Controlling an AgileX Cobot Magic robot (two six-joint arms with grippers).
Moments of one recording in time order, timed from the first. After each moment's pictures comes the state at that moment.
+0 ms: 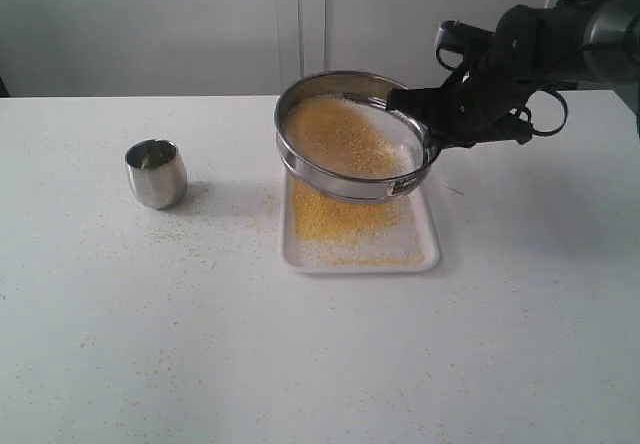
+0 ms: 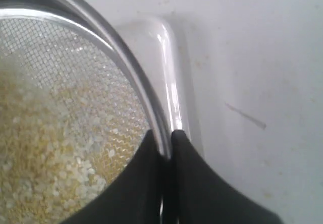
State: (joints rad) left arm 0.14 0.57 -0.66 -0.15 0.84 0.16; right arm 0.23 2.03 -1.51 0.14 0.52 0.26
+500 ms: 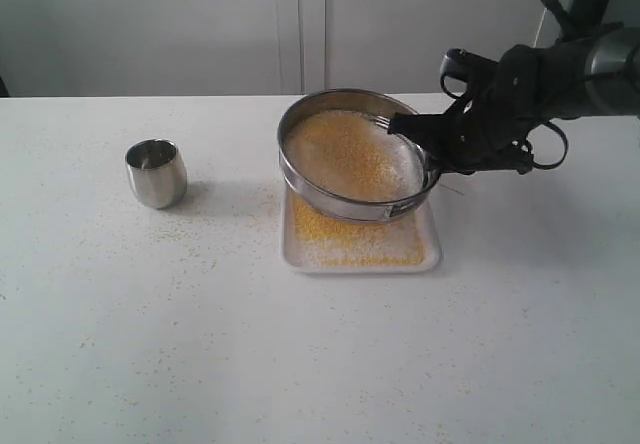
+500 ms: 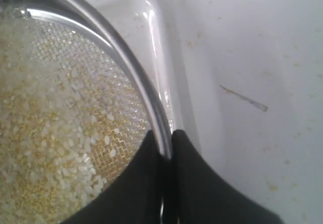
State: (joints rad) left arm 0.14 0.57 -0.66 -0.15 0.84 0.16; right arm 0.24 2.01 -1.36 0.17 0.37 0.28
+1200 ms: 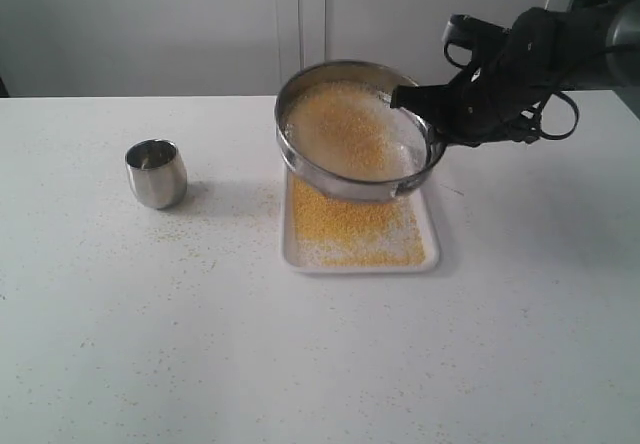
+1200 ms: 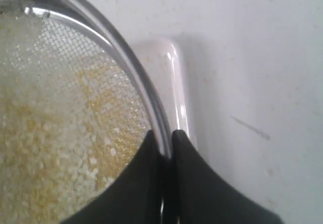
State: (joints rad) left arm 0.14 0.57 -0.66 -0.15 0.84 0.16; right arm 0.24 1.96 -1.42 0.18 0.43 0.22
